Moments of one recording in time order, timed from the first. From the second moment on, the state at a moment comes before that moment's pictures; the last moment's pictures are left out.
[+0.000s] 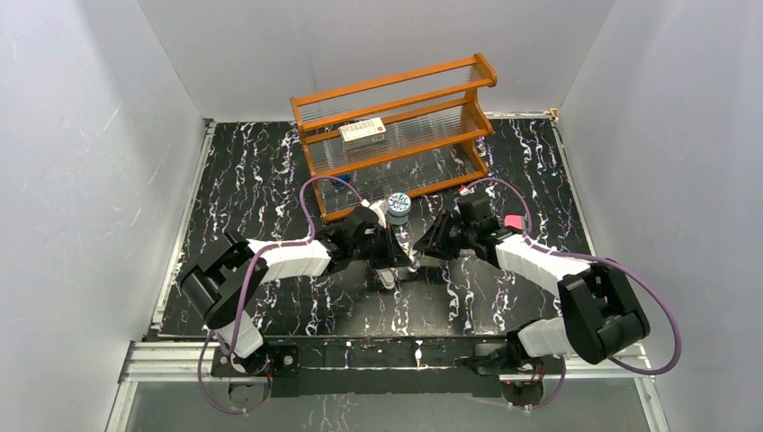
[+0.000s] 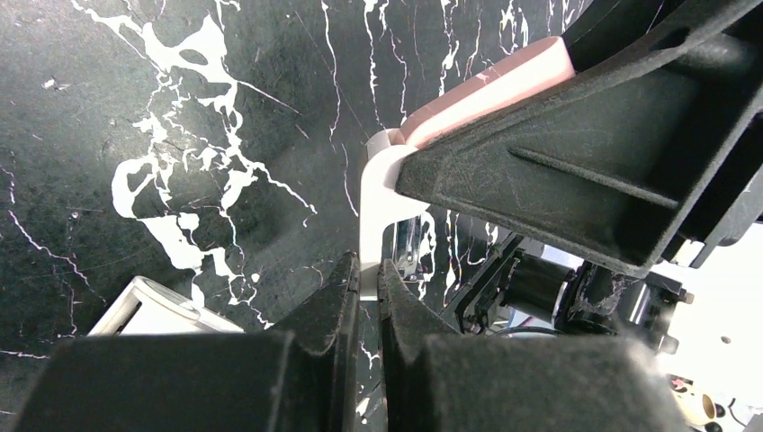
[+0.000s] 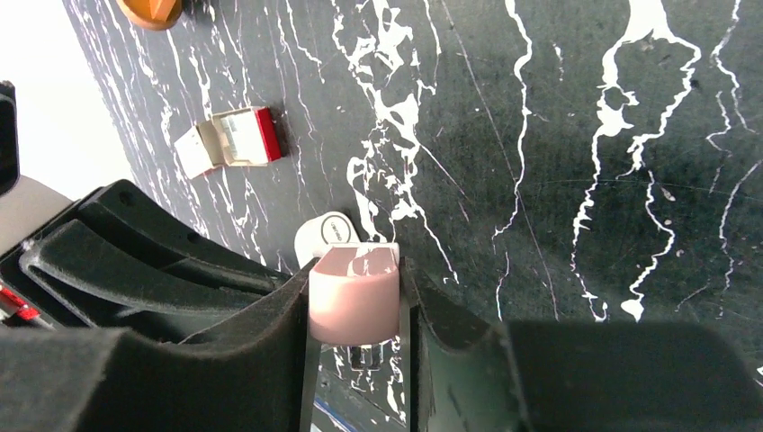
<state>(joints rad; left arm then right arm) -0.84 1.65 0.79 0.20 0.29 -0.95 0.48 1.34 0.63 -0.09 -0.37 0.88</state>
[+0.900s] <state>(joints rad) -0.78 1.35 0.80 -0.09 0.09 -0.88 0.51 1.59 0.98 -0.54 -0.01 0.55</state>
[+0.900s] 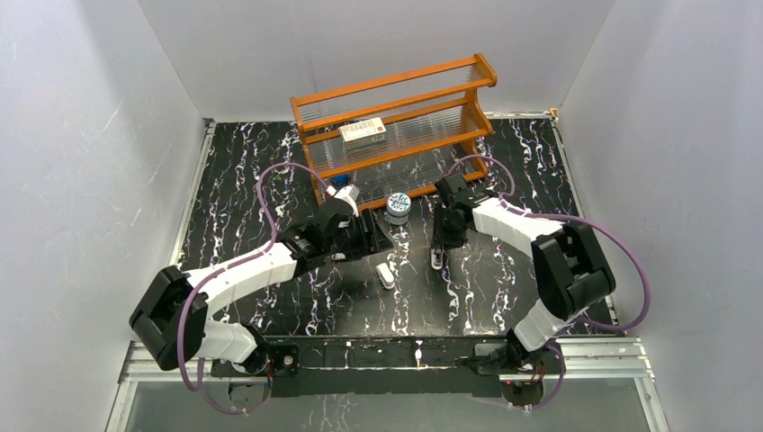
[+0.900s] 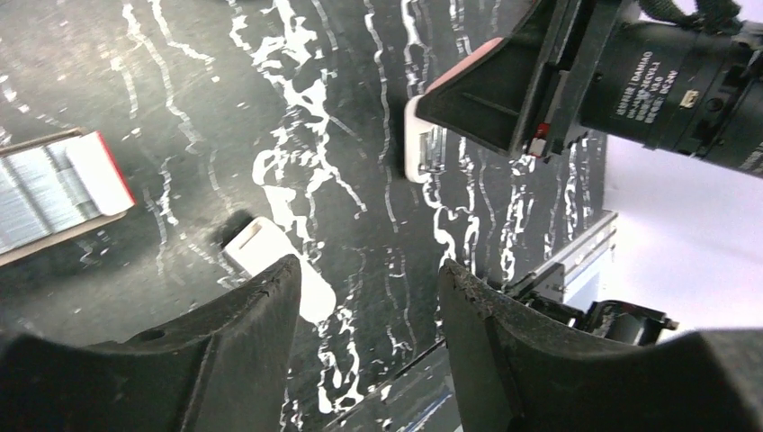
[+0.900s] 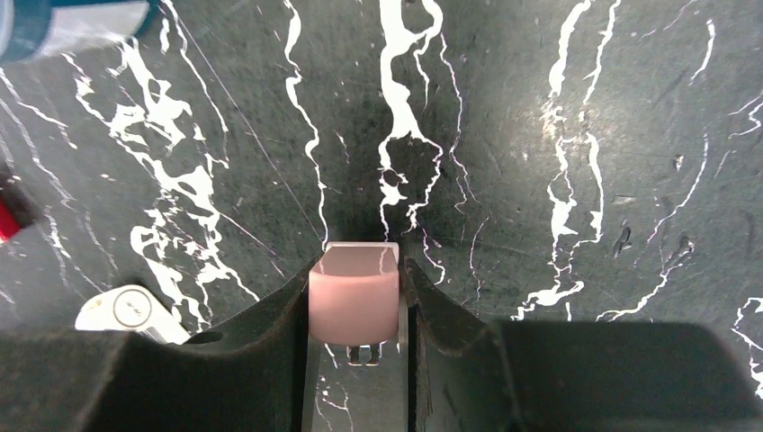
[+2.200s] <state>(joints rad) -0.76 1.22 0.53 -0.20 0.02 -0.98 0.99 1.55 1.10 -0.68 0.10 0.67</state>
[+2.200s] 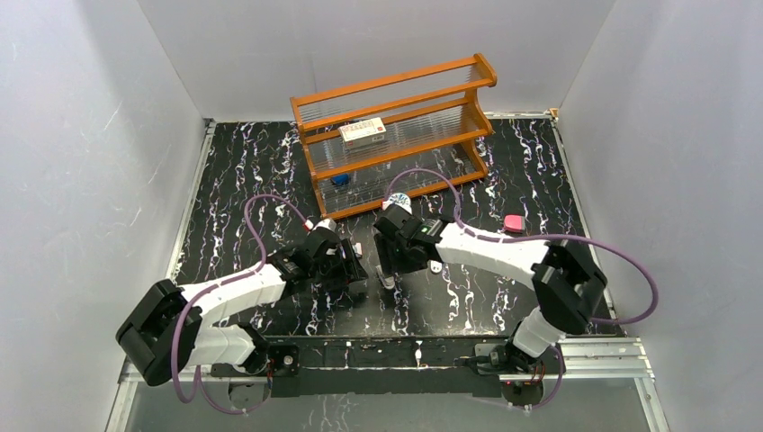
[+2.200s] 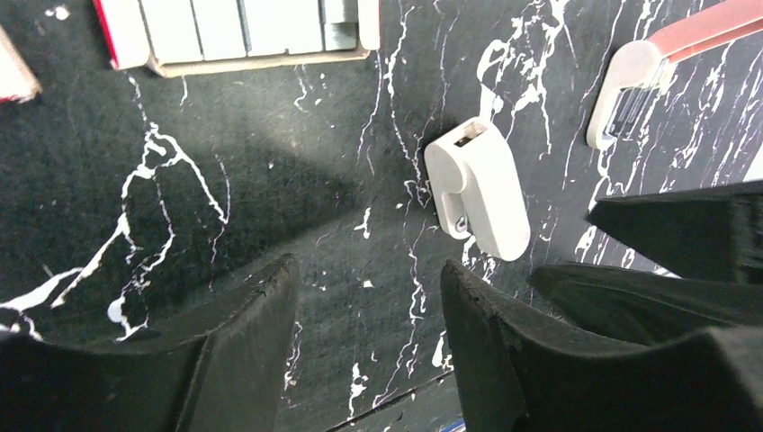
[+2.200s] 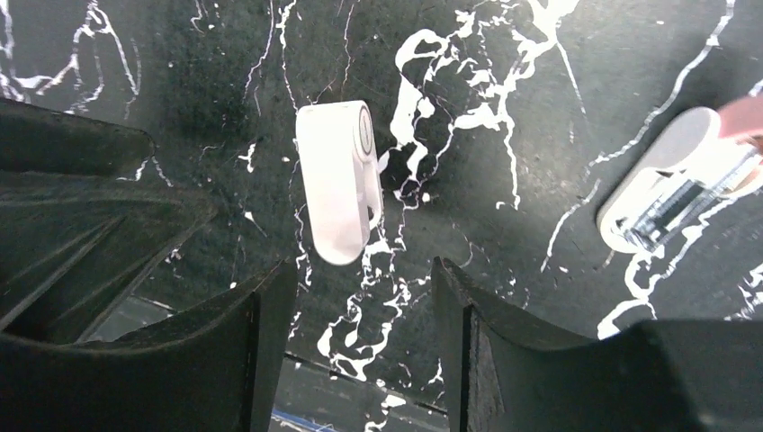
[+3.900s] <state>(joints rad) -0.76 1.45 0.42 0.40 0.31 -0.98 0.85 1.58 1.02 -0.54 -0.23 0.76</state>
